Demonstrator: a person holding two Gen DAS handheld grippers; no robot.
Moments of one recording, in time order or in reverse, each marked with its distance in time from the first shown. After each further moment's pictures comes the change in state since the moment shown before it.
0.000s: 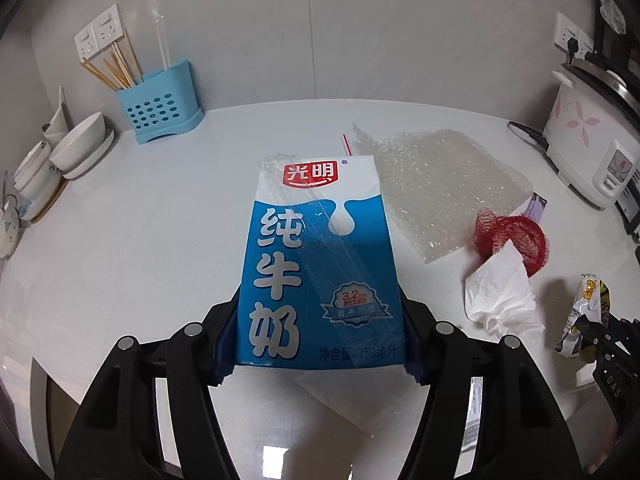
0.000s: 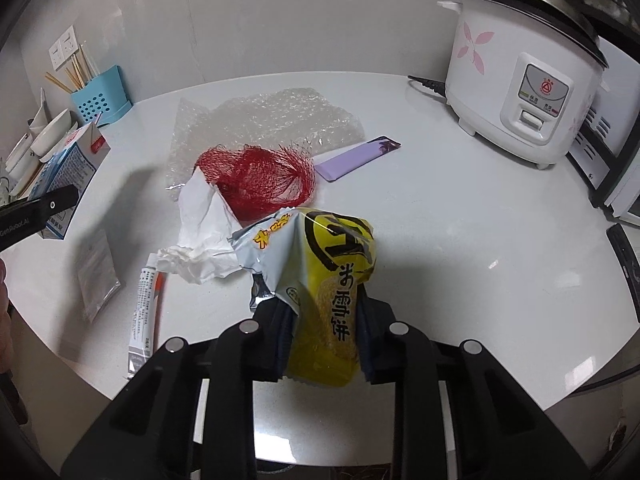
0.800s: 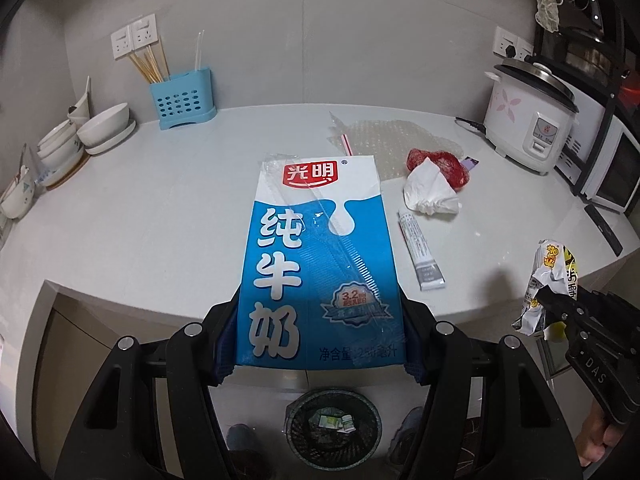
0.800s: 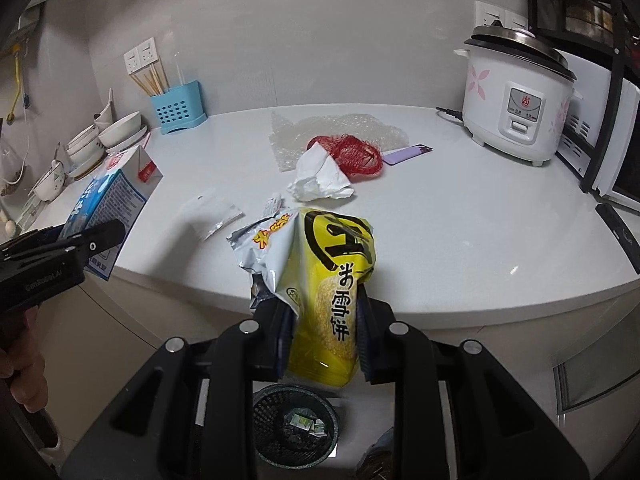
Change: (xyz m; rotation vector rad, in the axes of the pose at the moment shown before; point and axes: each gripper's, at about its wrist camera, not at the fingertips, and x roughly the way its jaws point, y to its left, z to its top) left arm -0.116 0.004 -0.136 -0.005 -0.105 -0.080; right arm -0.111 0.048 -0.111 -0.049 -0.166 0.115
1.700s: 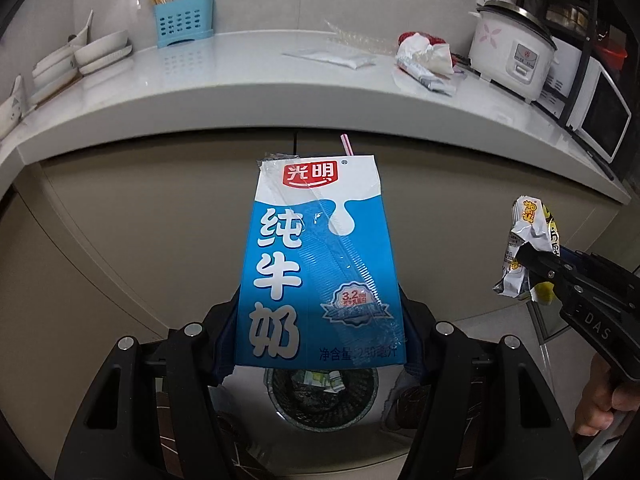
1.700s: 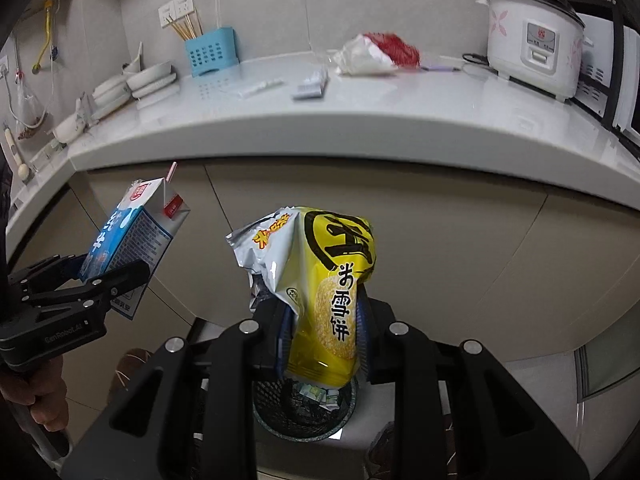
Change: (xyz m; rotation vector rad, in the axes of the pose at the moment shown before) left arm 0.040 0.018 -0.183 -0.021 0.074 -0.087; right arm 0.032 0.026 -0.149 -0.042 0.045 0.056
